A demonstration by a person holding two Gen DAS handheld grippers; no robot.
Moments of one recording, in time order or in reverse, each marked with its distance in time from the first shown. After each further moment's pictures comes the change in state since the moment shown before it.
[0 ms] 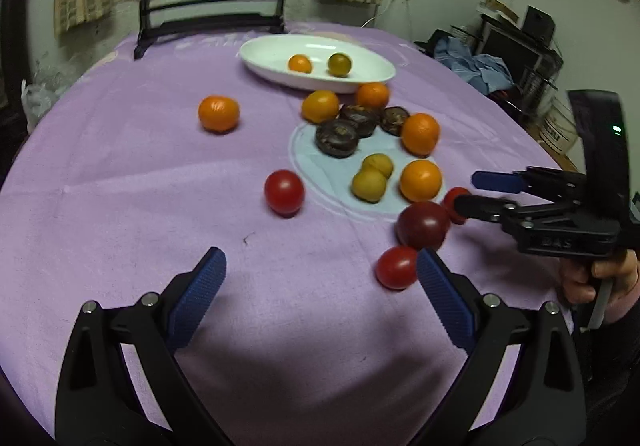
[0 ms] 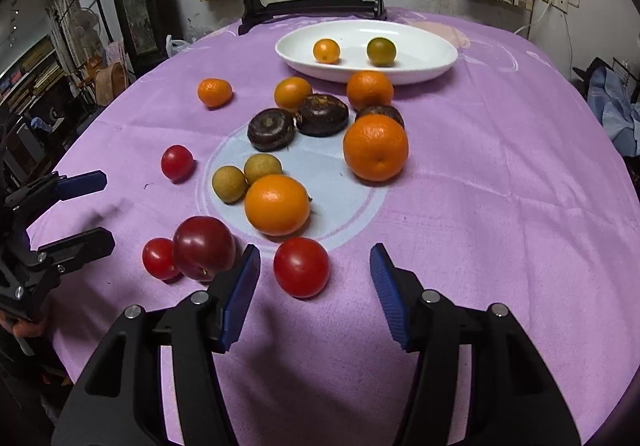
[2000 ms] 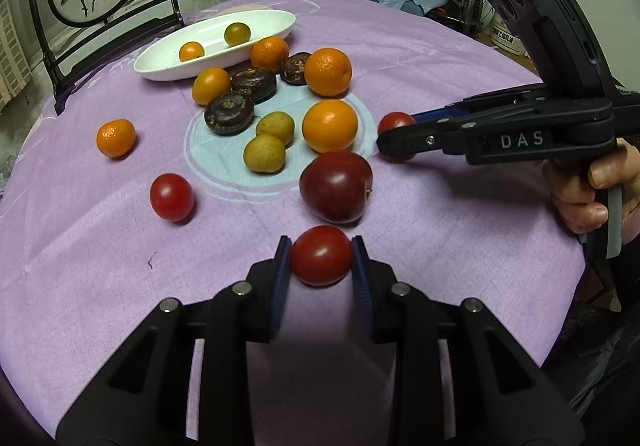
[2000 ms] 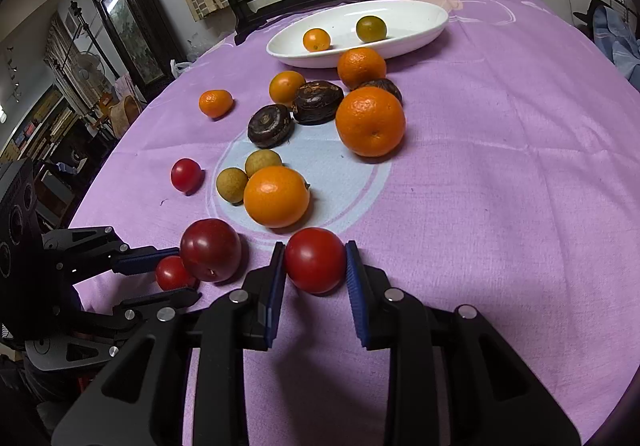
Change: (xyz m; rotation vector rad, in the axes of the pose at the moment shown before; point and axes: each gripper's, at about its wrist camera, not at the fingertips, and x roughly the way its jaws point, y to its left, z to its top) left arm 0.039 -0.056 -0.008 0.318 0.153 -0.081; right arm 0.001 -0.019 -0.010 0.156 0.006 0.139
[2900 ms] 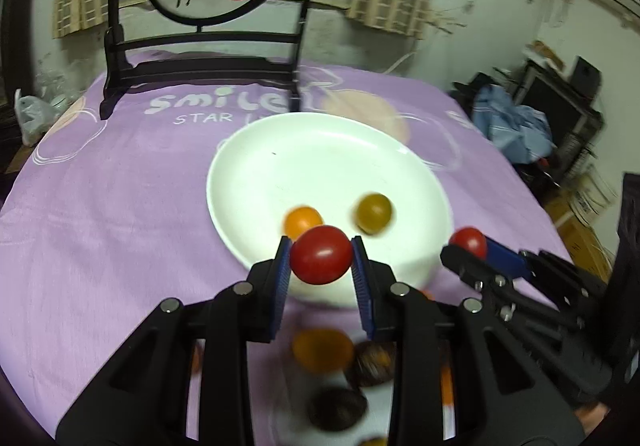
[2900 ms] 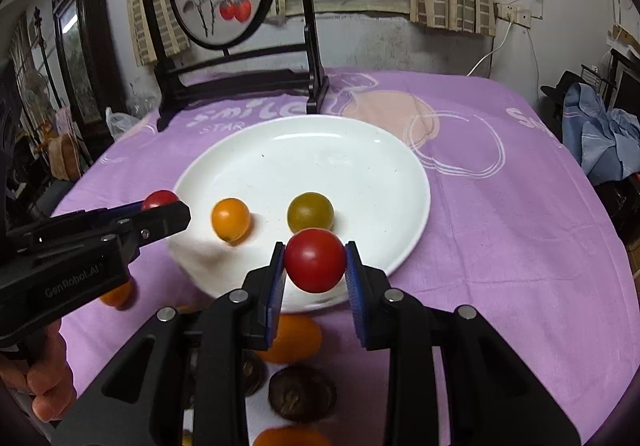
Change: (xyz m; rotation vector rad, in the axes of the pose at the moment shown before) left arm 0.056 0.139 0.185 -0.474 -0.162 0.145; right arm 0.069 -0.023 0.180 -0.045 -0.177 -0.260
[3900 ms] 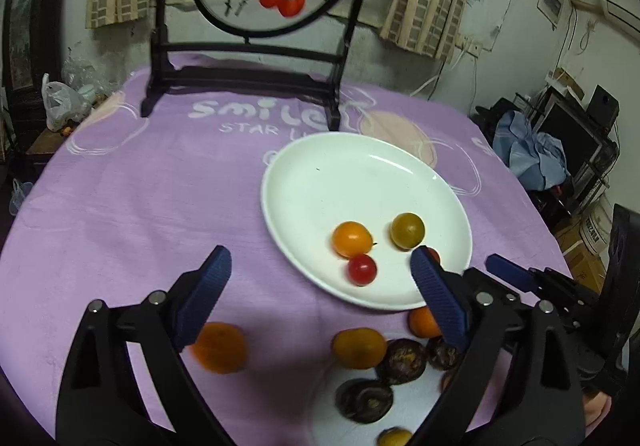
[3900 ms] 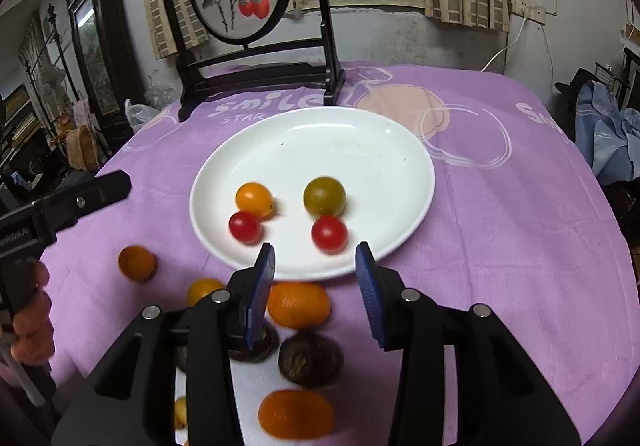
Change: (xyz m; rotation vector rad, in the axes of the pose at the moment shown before) left arm -0.042 0.037 0.000 -0.069 -0.060 0.065; right arm -0.034 -0.003 -0.014 -0.017 0.019 0.076
